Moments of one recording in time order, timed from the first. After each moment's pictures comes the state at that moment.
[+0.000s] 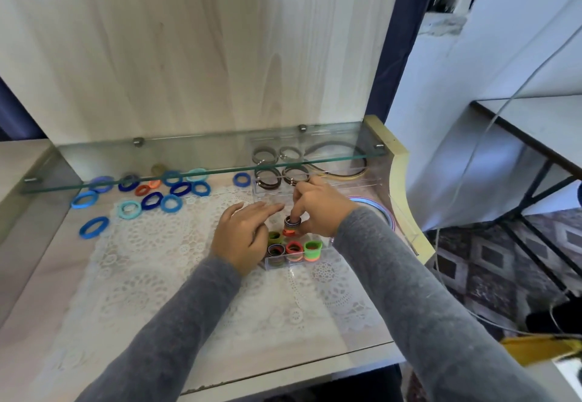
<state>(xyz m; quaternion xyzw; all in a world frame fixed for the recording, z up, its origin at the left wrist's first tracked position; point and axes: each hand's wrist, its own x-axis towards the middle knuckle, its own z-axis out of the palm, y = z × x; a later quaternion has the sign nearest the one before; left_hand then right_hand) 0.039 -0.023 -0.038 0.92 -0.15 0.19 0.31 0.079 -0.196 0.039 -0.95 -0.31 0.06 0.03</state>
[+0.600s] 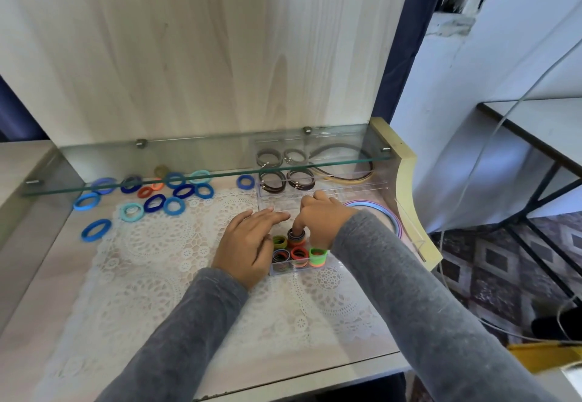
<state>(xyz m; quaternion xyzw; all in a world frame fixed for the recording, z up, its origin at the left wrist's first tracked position) 0.036 -0.021 -0.046 0.91 -0.20 0.21 0.30 0.069 -0.182 0.051 -0.94 -0.27 0.18 -0.07</state>
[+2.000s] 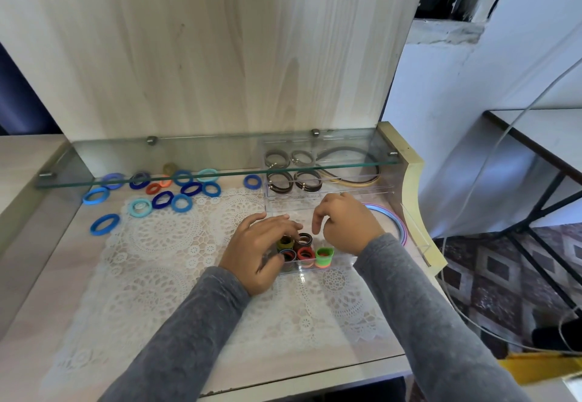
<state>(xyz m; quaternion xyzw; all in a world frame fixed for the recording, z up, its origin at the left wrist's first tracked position) 0.030 -0.016 -0.041 0.89 -0.28 0.16 0.34 0.062 -0.205 0.037 -0.97 -0.17 0.06 0.13</state>
